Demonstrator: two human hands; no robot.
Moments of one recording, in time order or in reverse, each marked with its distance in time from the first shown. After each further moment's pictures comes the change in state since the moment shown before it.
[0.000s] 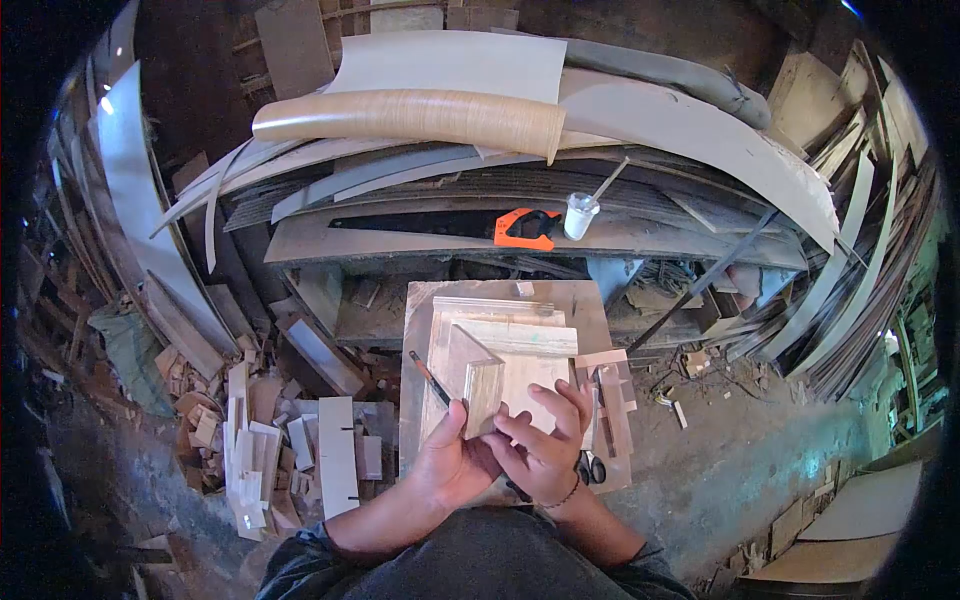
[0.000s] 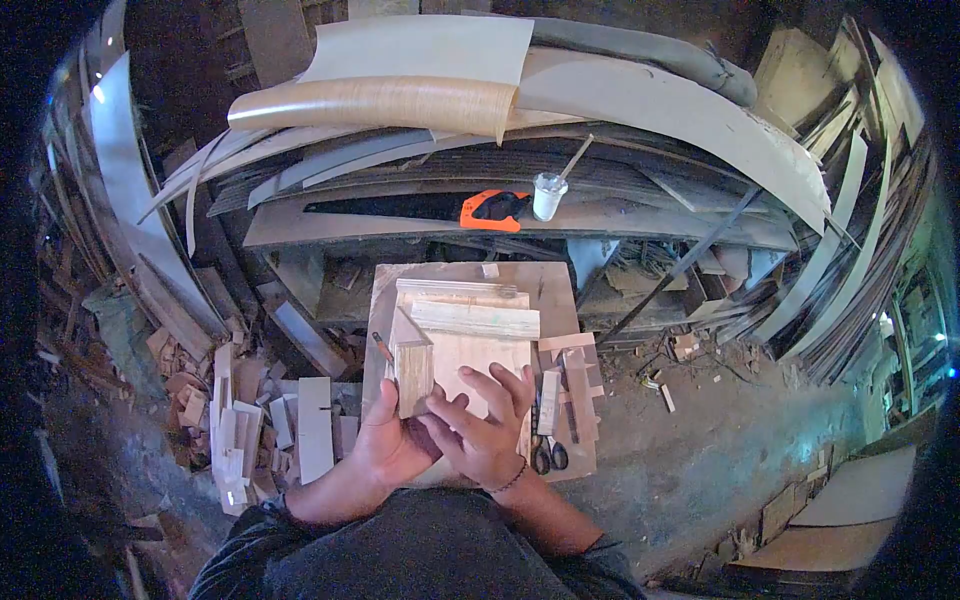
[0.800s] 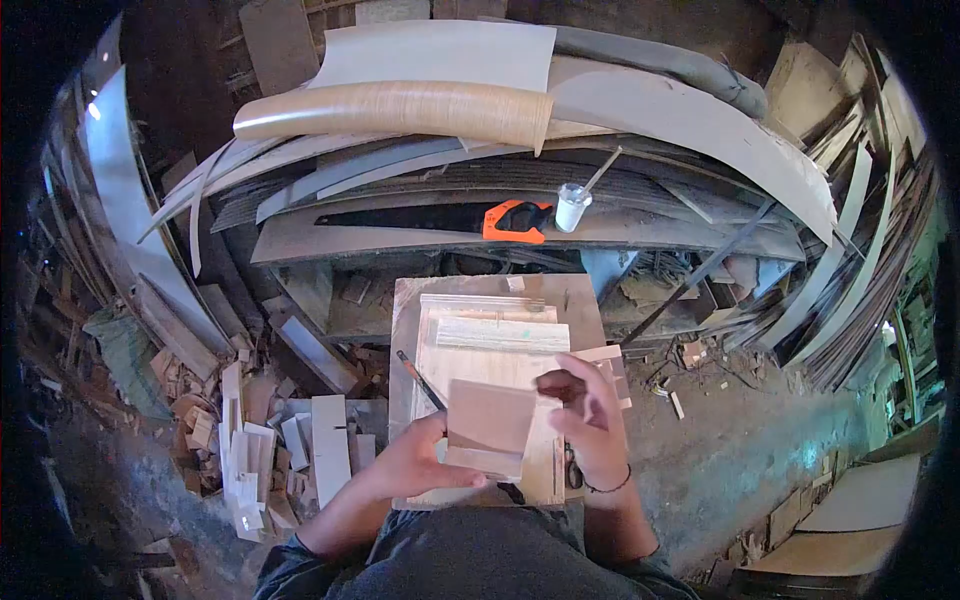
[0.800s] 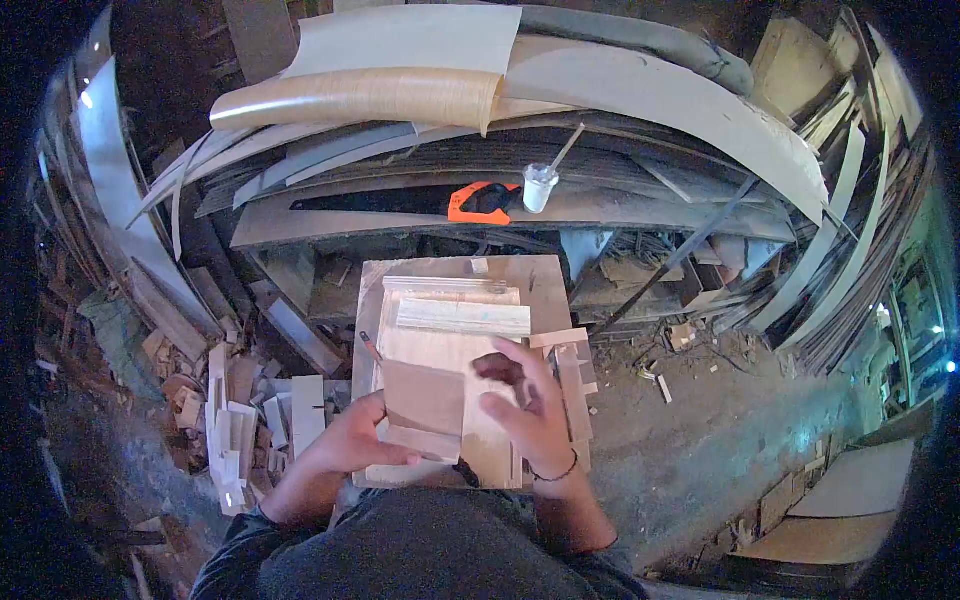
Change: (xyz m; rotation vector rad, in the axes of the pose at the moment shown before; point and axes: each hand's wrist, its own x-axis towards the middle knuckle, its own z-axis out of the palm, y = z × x) left_hand -0.006 0.051 -0.011 1.450 -0.135 0.027; right_hand 0.020 0.046 -0.038 1.002 -0.142 0.567
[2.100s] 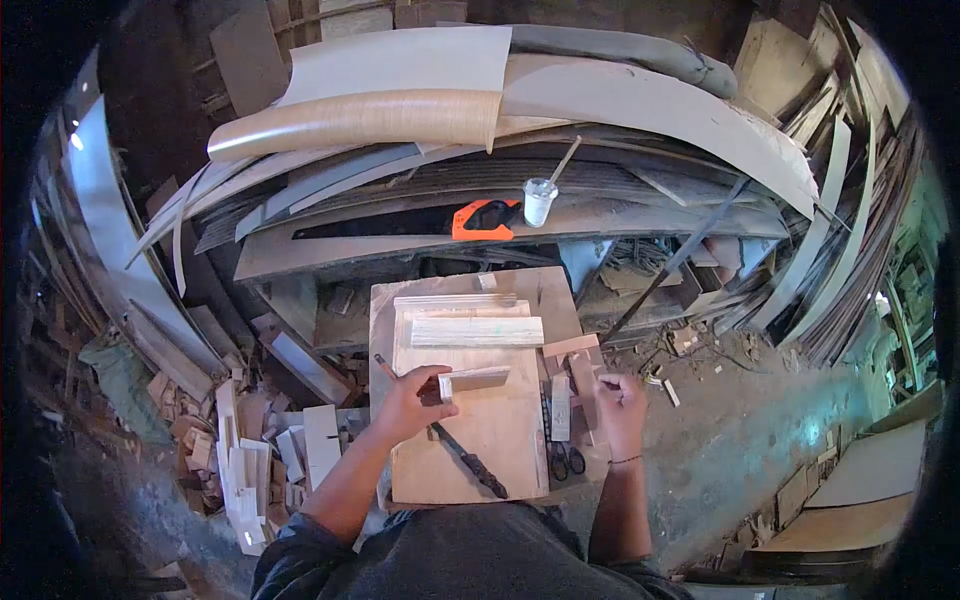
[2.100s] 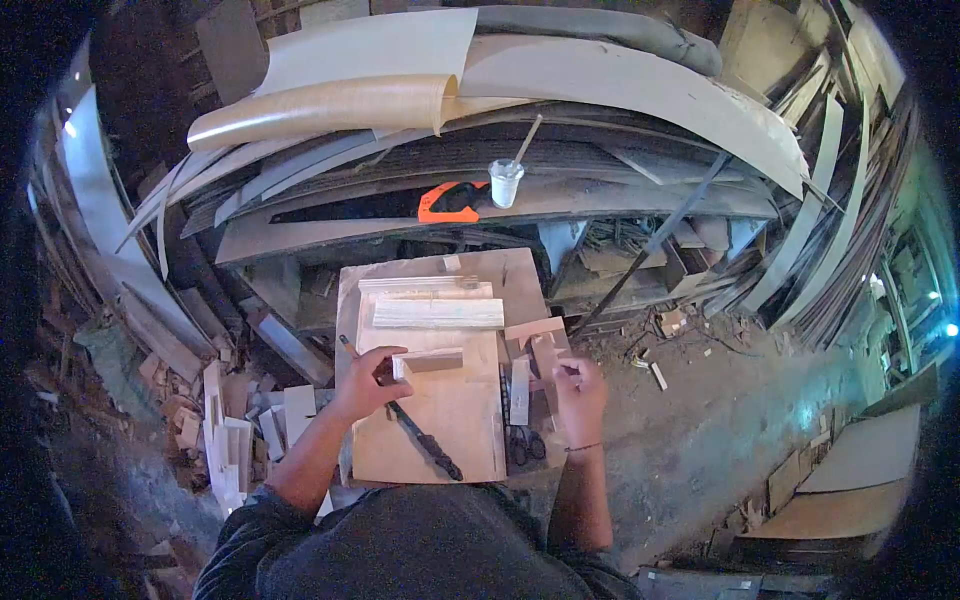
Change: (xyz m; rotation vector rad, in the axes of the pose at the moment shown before) left_hand 0.061 -0.078 -0.017 0.238 0.246 -0.041; right_hand -0.045 0.068 -0.125 -0.752 0.541 0.224
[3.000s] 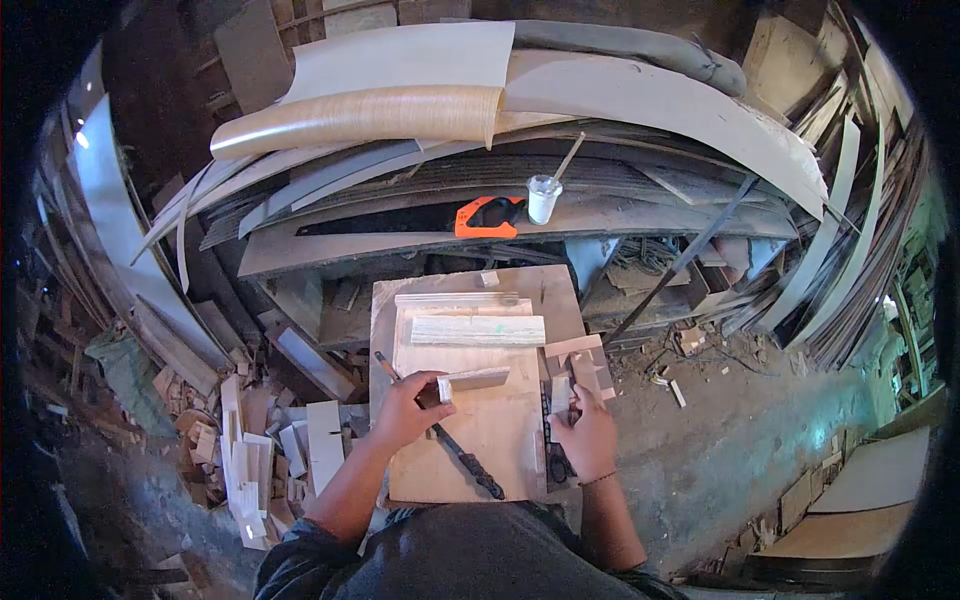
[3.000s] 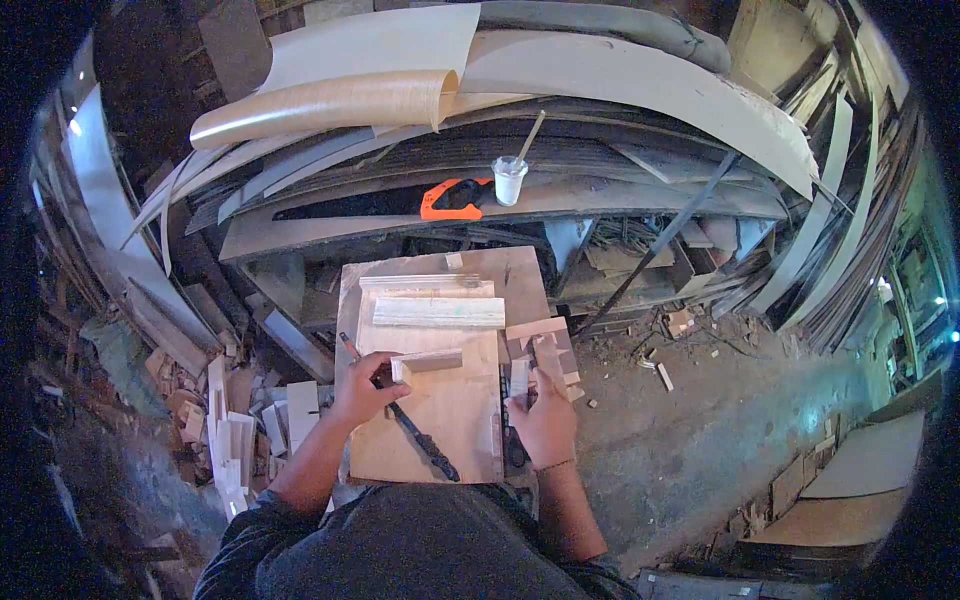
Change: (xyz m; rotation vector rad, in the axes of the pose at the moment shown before) left_hand -0.009 0.007 0.008 0.174 0.092 -0.019; right_hand -0.033 -0.015 0.030 -0.419 -0.172 -0.071
